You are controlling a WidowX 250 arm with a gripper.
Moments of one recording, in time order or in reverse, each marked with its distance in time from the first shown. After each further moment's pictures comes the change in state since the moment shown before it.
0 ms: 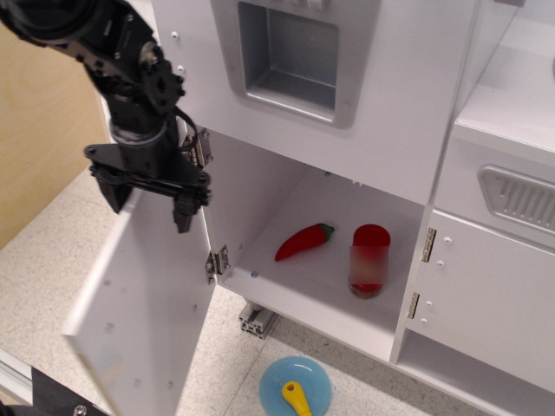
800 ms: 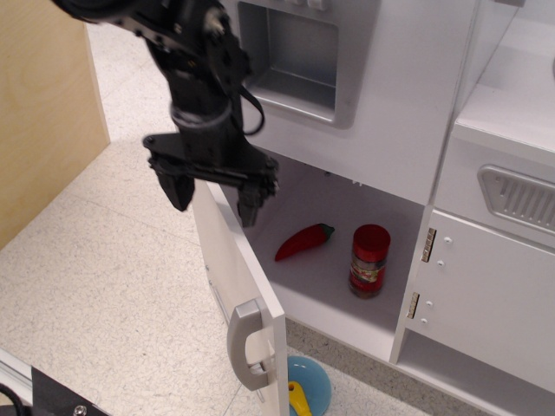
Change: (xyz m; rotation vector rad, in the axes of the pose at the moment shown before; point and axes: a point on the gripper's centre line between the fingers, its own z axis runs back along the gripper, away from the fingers) arm 0.000 -0.044 0.038 -0.084 -0.017 0.001
